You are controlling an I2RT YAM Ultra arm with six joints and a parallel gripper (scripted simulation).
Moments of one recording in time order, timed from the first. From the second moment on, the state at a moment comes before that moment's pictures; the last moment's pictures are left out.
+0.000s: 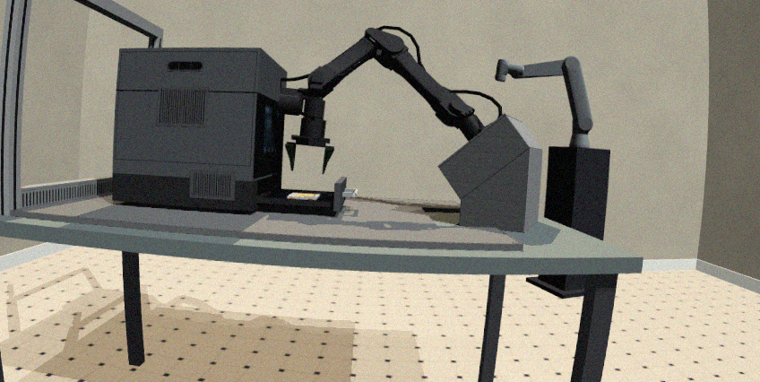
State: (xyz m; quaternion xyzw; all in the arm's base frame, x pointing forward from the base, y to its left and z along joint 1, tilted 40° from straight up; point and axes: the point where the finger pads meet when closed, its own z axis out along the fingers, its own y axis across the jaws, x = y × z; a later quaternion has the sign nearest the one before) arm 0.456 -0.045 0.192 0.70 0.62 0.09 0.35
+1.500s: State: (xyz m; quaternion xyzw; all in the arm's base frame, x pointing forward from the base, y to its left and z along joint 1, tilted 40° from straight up) arm 0.417 -0.042 0.185 0.70 0.62 0.08 0.35
